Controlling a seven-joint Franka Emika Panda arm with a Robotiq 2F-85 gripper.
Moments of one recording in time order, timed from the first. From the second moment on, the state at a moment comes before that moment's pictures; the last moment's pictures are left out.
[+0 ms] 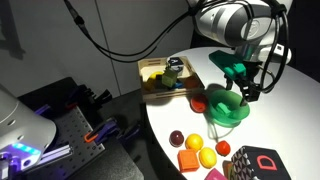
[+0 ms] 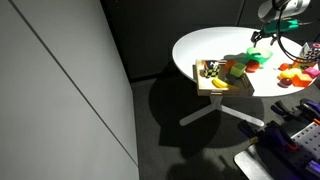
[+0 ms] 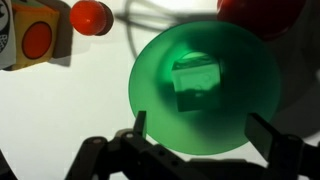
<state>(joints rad) -0.28 0.72 -0.24 -1.71 -0.01 2.47 0.18</state>
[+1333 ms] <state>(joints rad) -0.31 0.40 -0.17 -1.89 0.10 2.18 -0.06</state>
